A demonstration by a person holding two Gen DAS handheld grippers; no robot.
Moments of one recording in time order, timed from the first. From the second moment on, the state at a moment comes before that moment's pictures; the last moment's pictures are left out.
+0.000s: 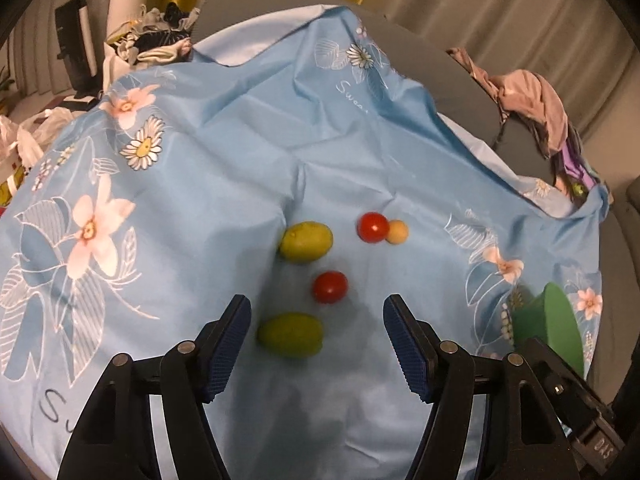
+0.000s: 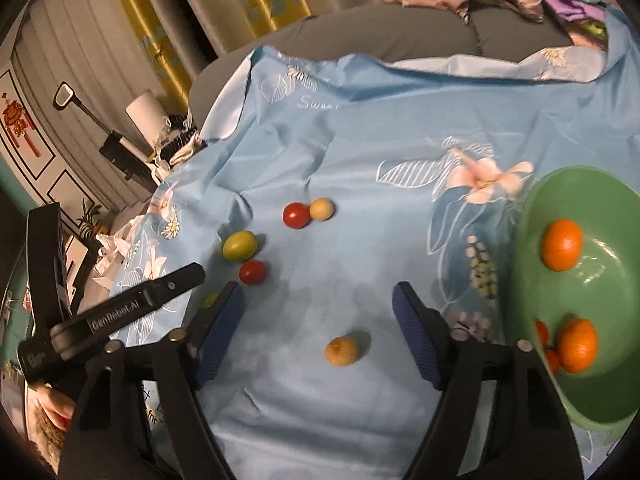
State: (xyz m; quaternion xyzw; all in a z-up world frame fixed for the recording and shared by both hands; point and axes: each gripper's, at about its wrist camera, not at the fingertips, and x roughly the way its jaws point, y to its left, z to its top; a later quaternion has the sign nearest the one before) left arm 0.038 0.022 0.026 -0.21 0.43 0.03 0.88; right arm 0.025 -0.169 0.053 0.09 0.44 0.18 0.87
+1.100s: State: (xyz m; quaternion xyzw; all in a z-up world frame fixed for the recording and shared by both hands) left arm 0.084 0.018 -0.006 -0.20 0.47 0.04 0.86; right arm 0.163 -0.088 -0.026 0.10 0.53 0.21 0.81
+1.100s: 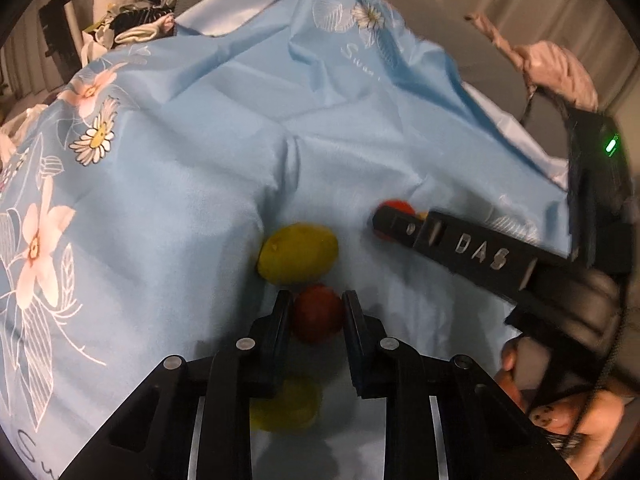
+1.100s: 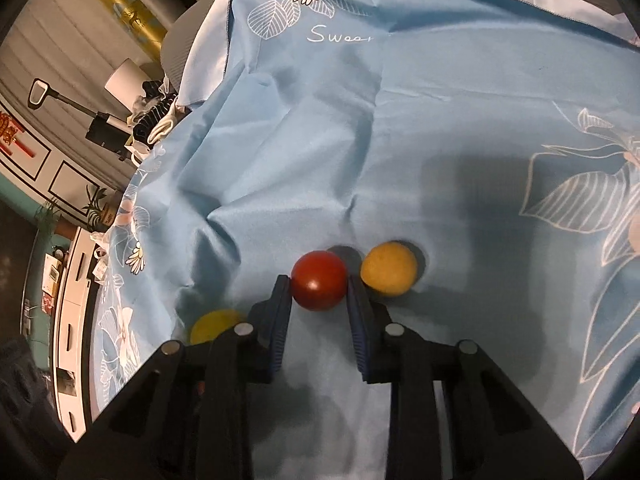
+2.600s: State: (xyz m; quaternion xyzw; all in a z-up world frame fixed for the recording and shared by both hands) left arm 0.015 -0.045 0.081 -0.14 0.34 -0.05 0.93; right arm -0.008 -0.199 0.077 0.14 0.39 0.14 0.90
